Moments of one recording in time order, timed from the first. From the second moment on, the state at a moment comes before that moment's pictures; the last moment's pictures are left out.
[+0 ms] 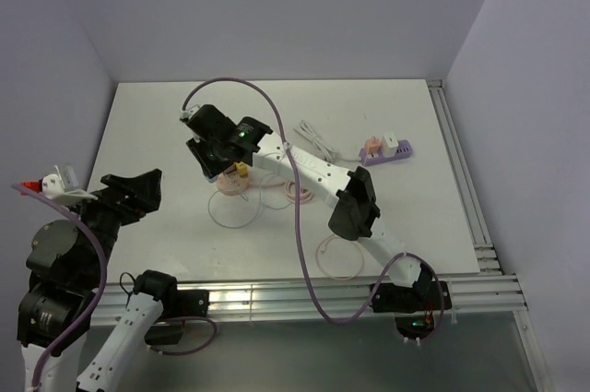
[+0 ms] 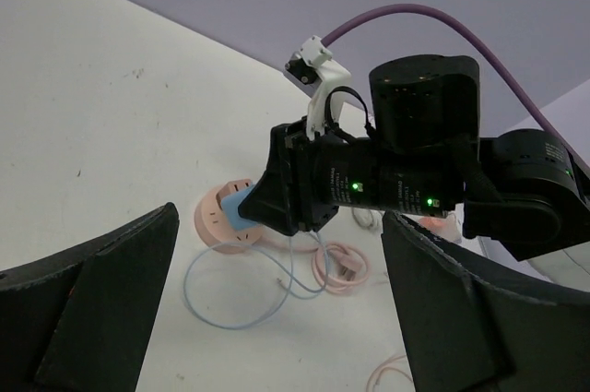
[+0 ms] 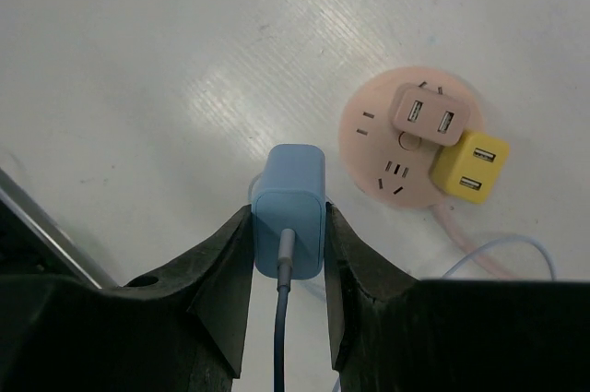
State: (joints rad) left arm -0.29 0.34 1.08 -0.77 -0.23 -0.58; right arm 1.03 2.33 2.45 -0.95 0.04 0.27
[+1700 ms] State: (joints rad) left arm -0.29 0.38 1.01 -0.72 -0.17 -0.58; right arm 0.99 2.50 2.45 -0.89 0.14 0.37
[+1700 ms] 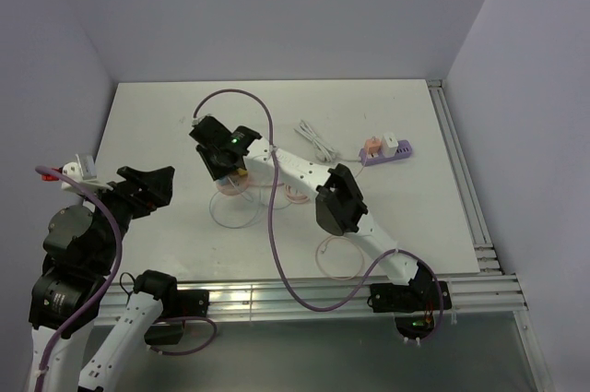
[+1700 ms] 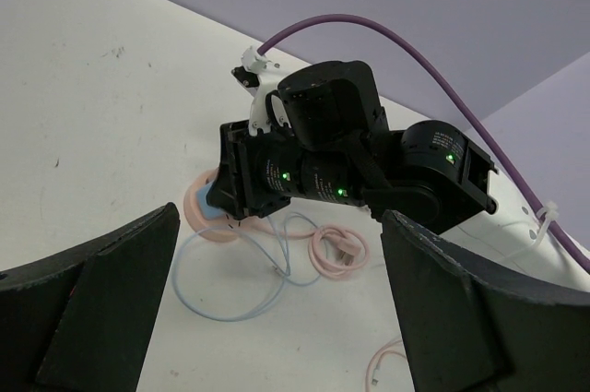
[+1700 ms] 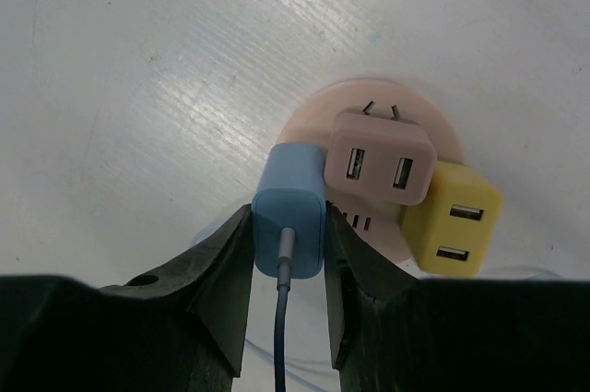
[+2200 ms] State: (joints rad) left arm -0.29 0.38 1.01 -0.72 -0.15 -0.58; right arm 0.99 2.51 2.46 -0.91 0.16 0.43
